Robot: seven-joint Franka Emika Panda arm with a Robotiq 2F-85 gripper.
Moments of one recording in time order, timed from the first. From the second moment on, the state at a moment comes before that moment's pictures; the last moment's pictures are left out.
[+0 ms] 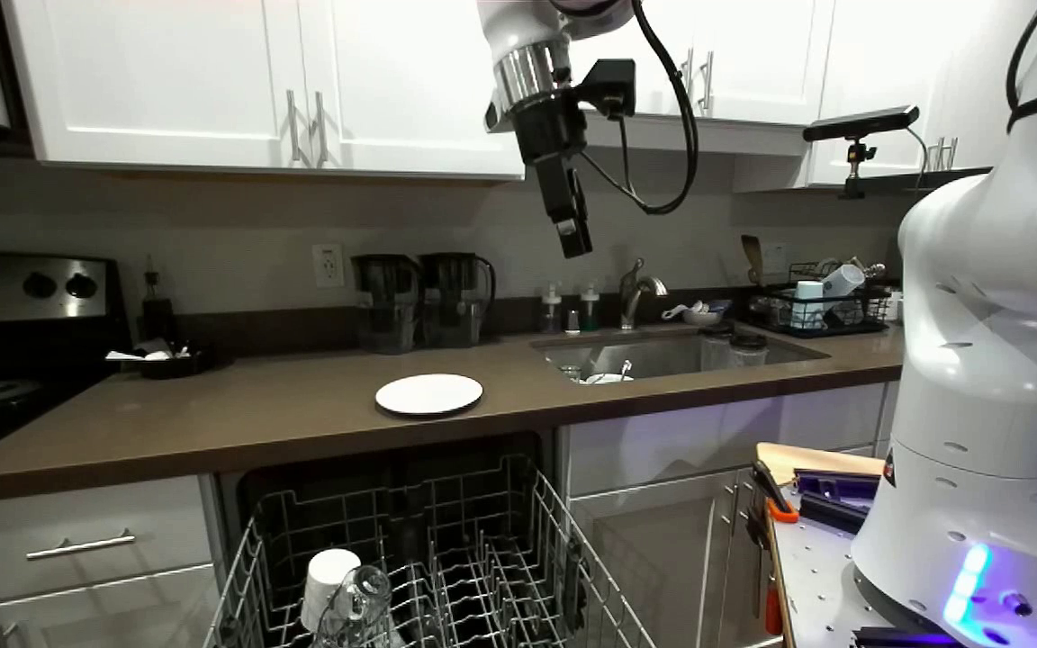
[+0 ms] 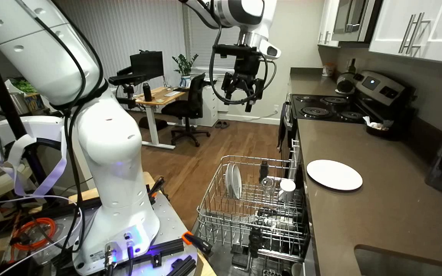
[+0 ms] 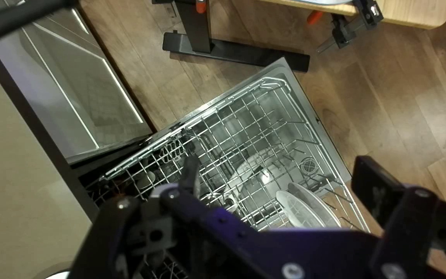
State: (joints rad) arm 0.02 -0.33 -0.03 -2.28 -0.03 1.68 -0.13
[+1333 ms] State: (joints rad) arm 0.07 0.21 0.07 -2.01 -0.13 2.09 -0.29
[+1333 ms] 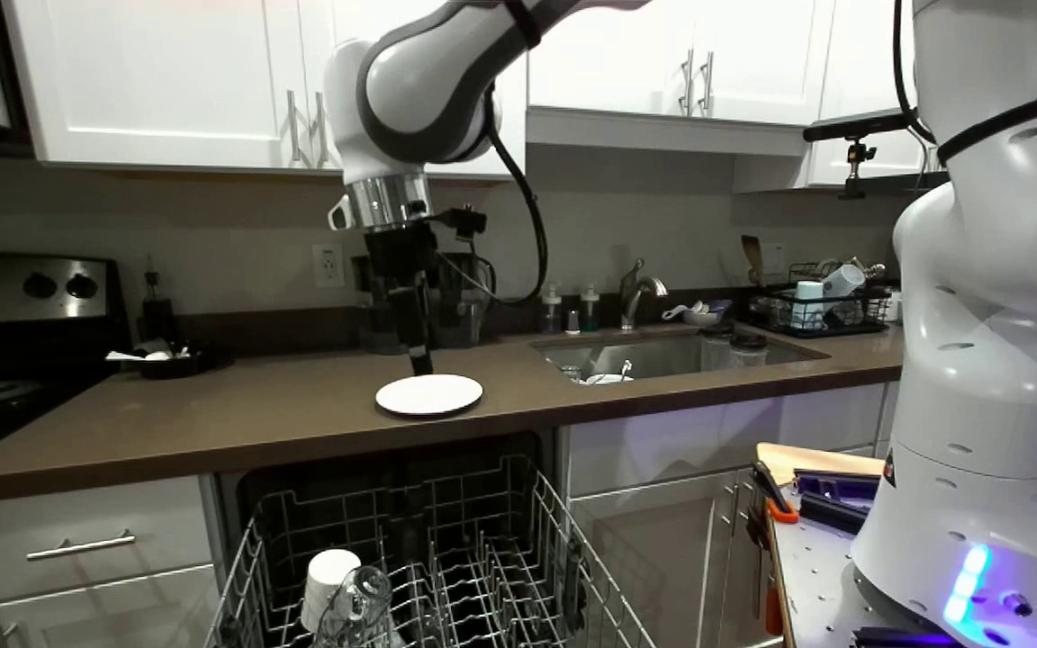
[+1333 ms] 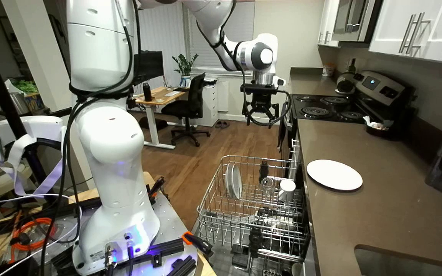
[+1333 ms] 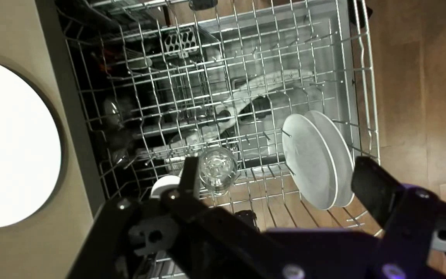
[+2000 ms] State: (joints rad) arm 0.09 0.35 0.11 -1.93 -0.13 2.13 -0.32
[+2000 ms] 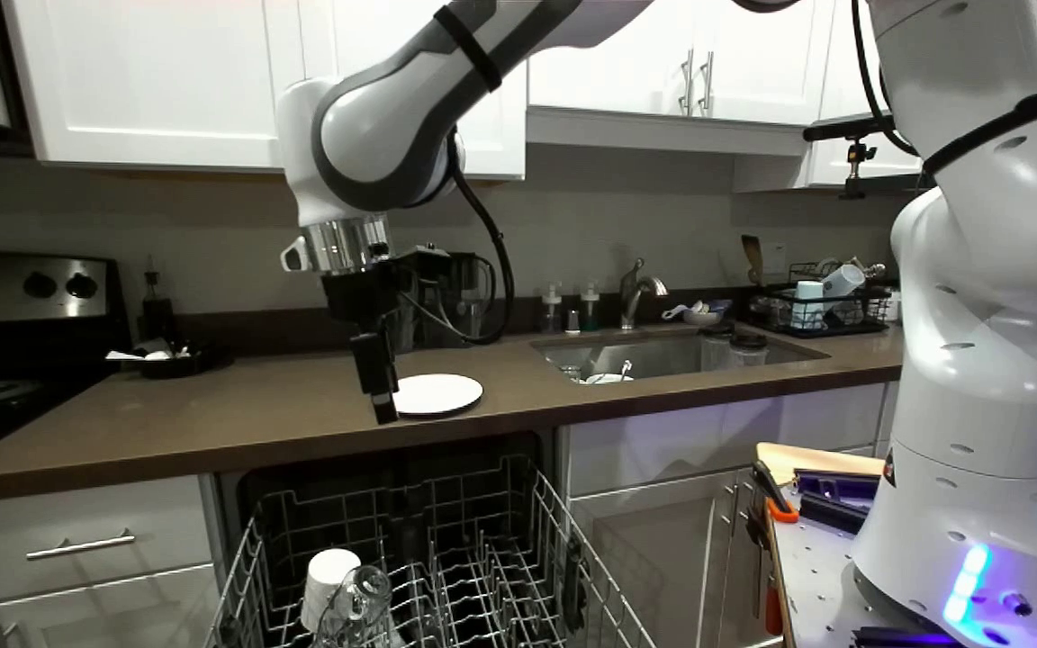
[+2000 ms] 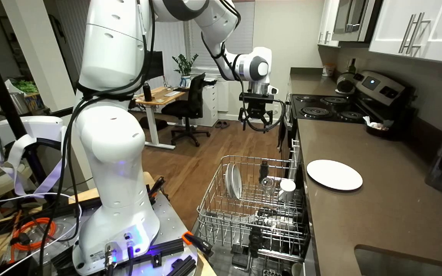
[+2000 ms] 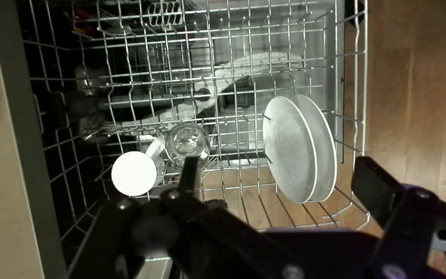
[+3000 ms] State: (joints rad) arm 0.19 0.70 0.12 -1.78 -0.14 2.41 -0.21
